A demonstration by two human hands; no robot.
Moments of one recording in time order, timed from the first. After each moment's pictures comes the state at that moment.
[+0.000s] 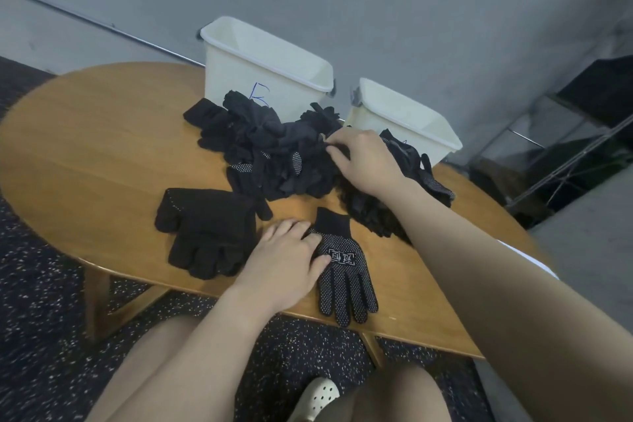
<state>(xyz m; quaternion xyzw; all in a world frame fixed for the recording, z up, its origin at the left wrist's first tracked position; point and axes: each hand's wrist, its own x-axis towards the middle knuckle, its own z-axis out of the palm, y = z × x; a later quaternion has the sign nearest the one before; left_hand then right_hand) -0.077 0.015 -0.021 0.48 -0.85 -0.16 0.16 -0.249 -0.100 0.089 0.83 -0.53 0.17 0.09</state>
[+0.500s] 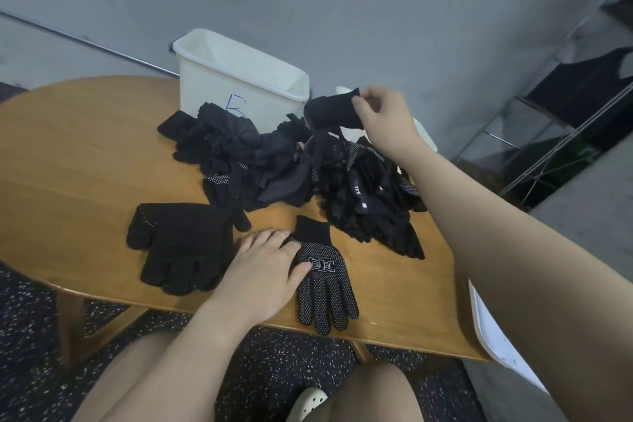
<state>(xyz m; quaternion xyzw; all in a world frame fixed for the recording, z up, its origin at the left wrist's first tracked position) -0.079 0.015 -0.017 0.49 -0.84 -0.17 0.16 -0.270 -0.100 0.168 0.69 -0.63 0.36 -0.06</state>
